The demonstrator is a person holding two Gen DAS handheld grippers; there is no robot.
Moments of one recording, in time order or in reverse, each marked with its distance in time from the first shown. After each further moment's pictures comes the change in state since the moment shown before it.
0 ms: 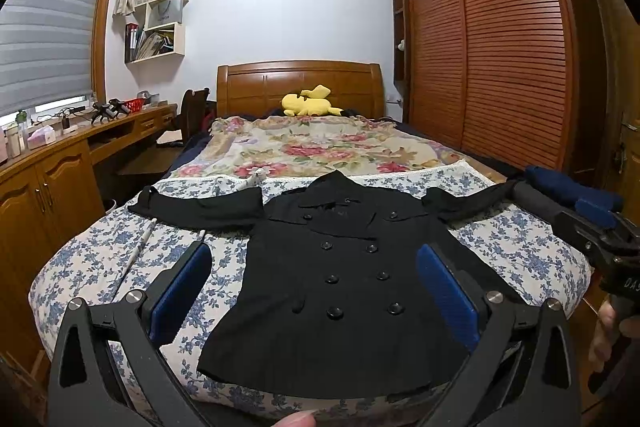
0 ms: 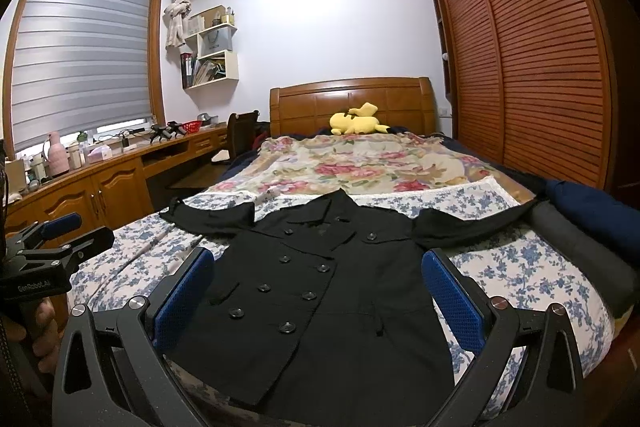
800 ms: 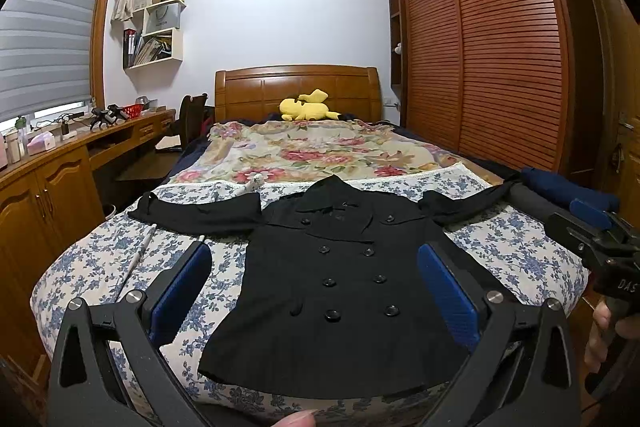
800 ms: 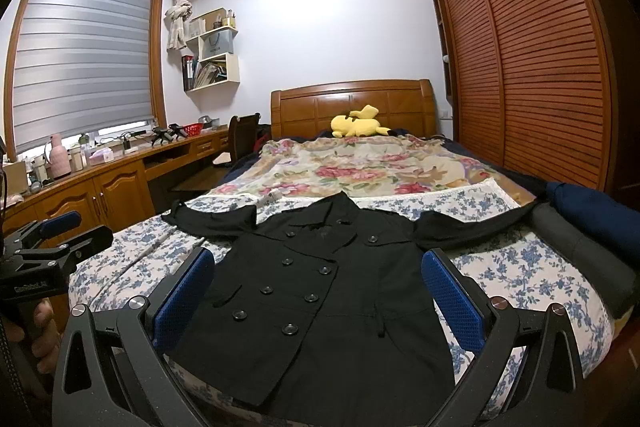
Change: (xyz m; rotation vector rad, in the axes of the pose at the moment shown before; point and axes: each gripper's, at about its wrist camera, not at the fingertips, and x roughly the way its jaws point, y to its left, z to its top) left arm -0.006 -0.002 0.004 0.006 -0.012 -0.004; right arm 0.000 0.000 -0.002 0.003 -0.008 0.001
